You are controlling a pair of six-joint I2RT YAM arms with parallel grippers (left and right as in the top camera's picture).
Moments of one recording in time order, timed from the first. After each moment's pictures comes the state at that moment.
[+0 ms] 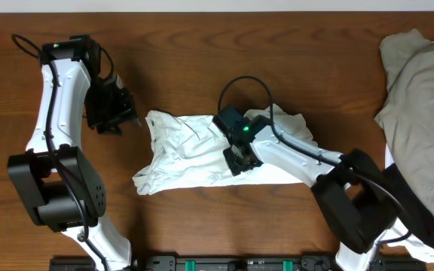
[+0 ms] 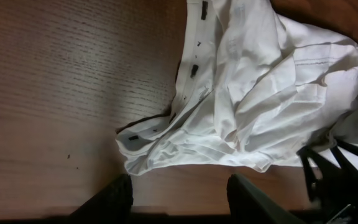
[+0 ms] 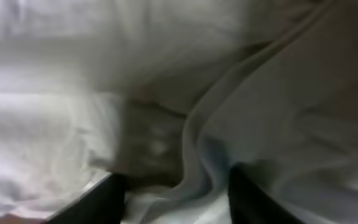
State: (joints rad) left arm 0.13 1.92 1.67 -1.48 0.25 -0.18; right arm 0.73 1.92 1.21 -0.77 0.01 0.35
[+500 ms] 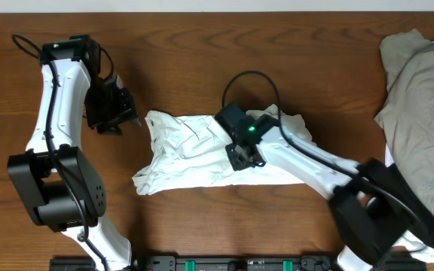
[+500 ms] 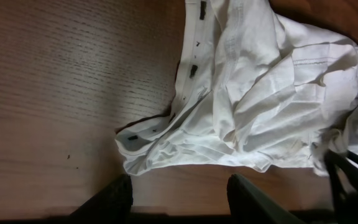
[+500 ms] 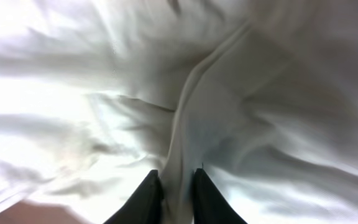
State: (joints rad) left arm 0.13 1.92 1.67 -1.48 0.25 -0.18; right arm 0.72 1.81 1.21 -0.78 0.06 0.38
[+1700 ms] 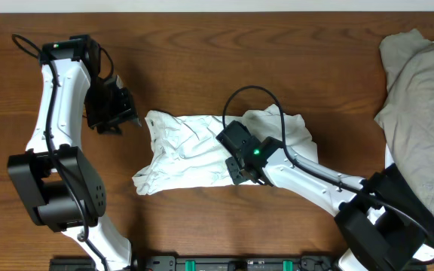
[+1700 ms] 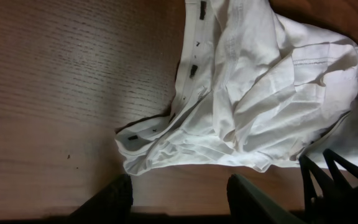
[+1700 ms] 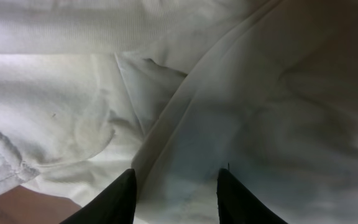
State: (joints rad) left arm 0.13 1.92 1.67 -1.48 0.25 -0.18; right arm 0.79 1.75 1.00 -0.57 0.08 0.41
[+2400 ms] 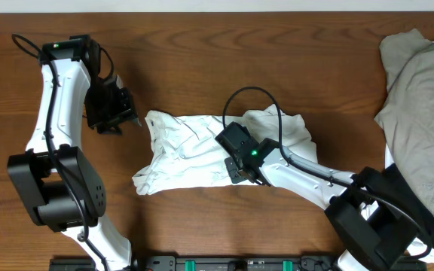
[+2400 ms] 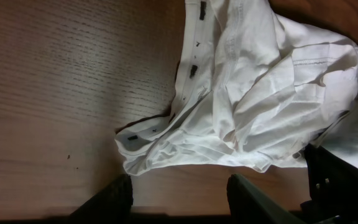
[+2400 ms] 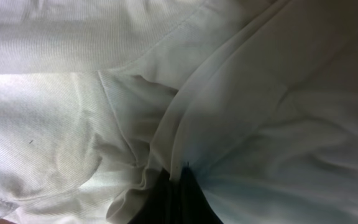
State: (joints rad) left arm 0.13 1.92 1.67 -1.48 0.25 -0.18; right arm 0.79 1.79 0.99 -0.52 0.09 0.44
